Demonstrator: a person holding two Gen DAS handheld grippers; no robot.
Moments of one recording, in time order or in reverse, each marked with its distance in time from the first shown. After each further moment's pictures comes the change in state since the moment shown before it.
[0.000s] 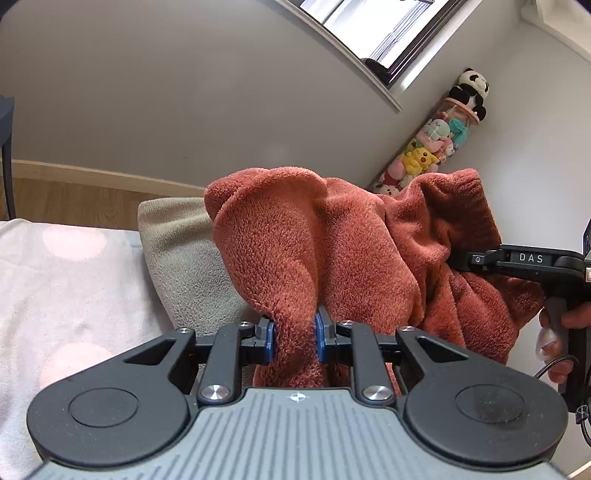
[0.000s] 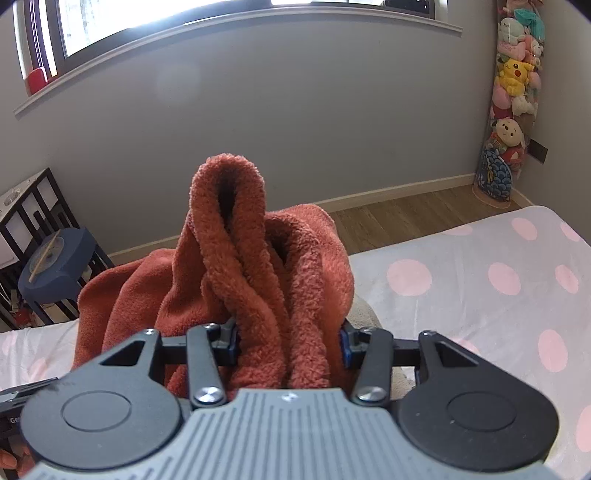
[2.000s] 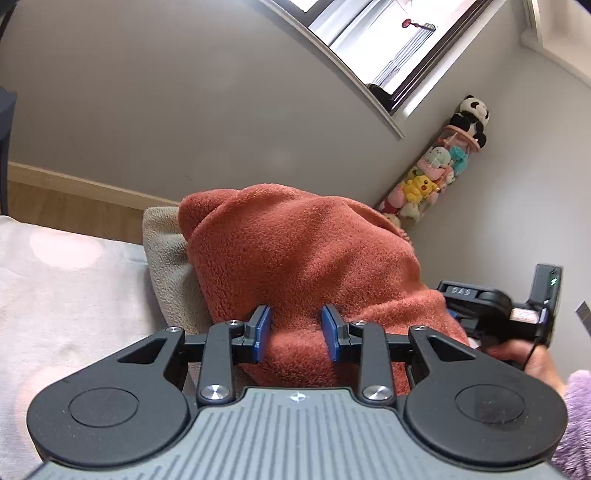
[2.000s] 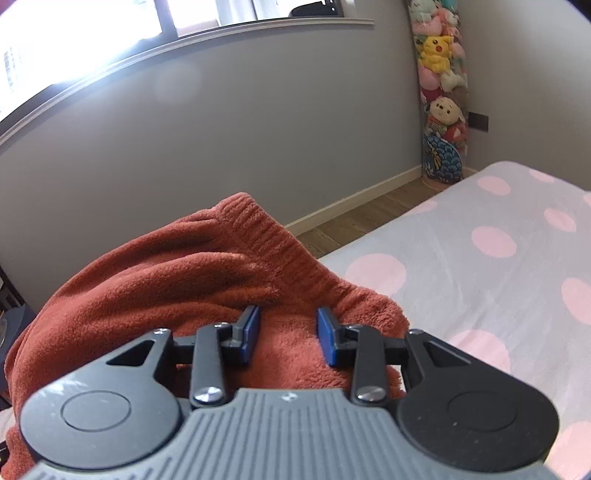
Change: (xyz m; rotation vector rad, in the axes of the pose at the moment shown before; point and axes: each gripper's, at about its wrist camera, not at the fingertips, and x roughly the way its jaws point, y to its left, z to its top) left arm 0.045 0.023 -0.002 0.011 -0.105 -0.018; right arm 0.077 -0.036 -0.036 0.257 -0.161 -0.111
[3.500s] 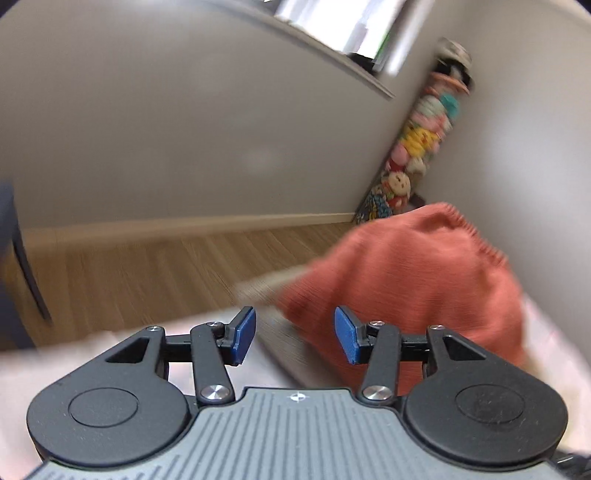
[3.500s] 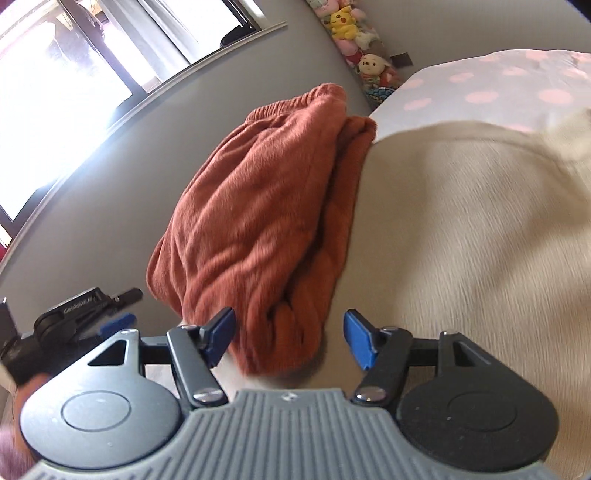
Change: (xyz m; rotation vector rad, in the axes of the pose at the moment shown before) left arm -0.034 0.064 0.085 0.382 0.095 0.053; right arm -0.214 0.104 -0.208 0.390 -0.051 0.016
